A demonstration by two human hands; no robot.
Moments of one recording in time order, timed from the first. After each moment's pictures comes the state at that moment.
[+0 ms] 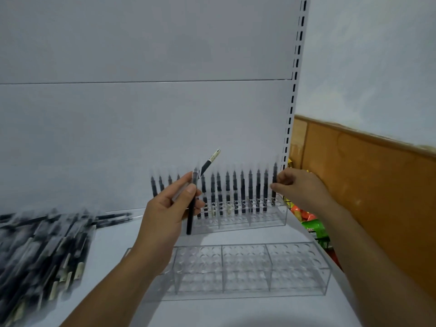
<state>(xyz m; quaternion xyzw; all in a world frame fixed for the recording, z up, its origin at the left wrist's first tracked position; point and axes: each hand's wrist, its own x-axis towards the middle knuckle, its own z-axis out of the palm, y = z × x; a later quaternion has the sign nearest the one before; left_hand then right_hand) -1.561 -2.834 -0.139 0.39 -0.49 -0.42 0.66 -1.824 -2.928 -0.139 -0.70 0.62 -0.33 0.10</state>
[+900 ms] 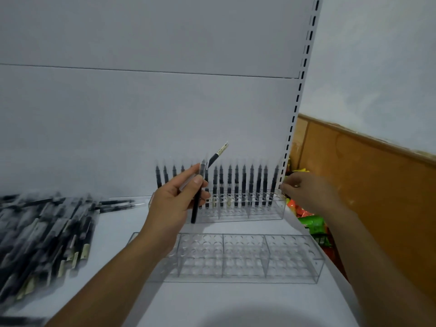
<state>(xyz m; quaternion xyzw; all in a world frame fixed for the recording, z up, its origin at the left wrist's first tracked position) -1.561 -2.831 -0.135 0.40 -0.49 -0.44 0.64 -1.829 -2.905 -0.129 -0.69 0.68 -0.23 0.03</state>
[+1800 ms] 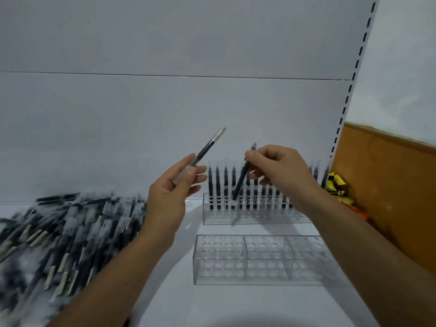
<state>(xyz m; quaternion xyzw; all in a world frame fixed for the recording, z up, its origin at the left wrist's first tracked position) -1.459 -2.823 -0.133 0.40 -0.50 -0.34 0.69 -1.653 -2.861 -0.084 -0.65 0.46 -0.50 0.34</state>
